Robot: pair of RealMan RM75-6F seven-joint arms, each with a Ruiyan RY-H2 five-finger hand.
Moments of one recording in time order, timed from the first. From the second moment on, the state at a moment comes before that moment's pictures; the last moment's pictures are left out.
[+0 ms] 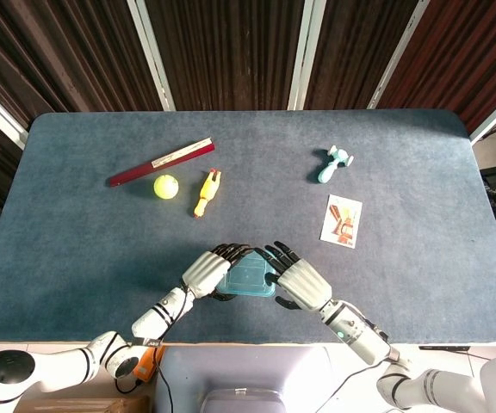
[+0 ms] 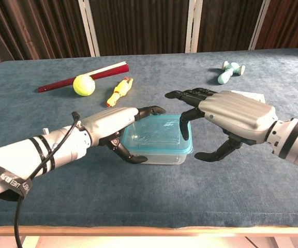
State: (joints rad) left arm -0.85 -1.82 -0.09 -1.14 1.43 0.84 -0.14; right arm 0.58 -1.67 0.06 -1.26 -1.72 1.12 -0.11
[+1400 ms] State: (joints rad) left arm -0.84 -1.81 -0.08 -1.16 1.44 0.86 -0.12; right arm 0.62 -1.69 0.05 -1.31 -1.64 1.14 -0.18
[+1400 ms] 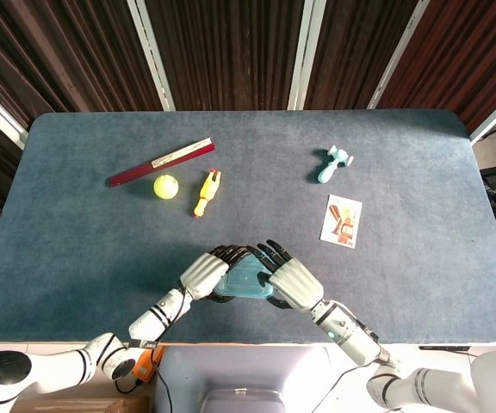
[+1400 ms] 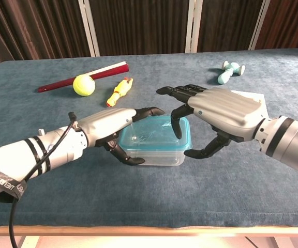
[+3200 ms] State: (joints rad) left arm -0.82 -1.81 -0.05 -1.15 1.55 0.98 -0.22; right arm 0.62 -1.75 0.10 -1.26 -1.66 1.29 -0.15
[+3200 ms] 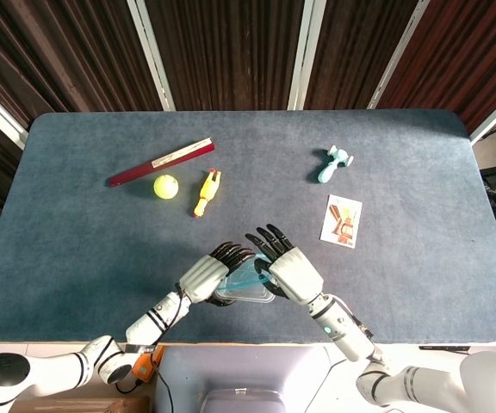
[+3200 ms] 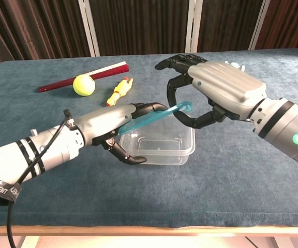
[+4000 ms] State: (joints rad) left arm -0.76 -1.72 -0.08 -1.20 1.57 1.15 -0.21; right arm 0.64 -1.68 0.16 -1.25 -1.75 1.46 -0.19
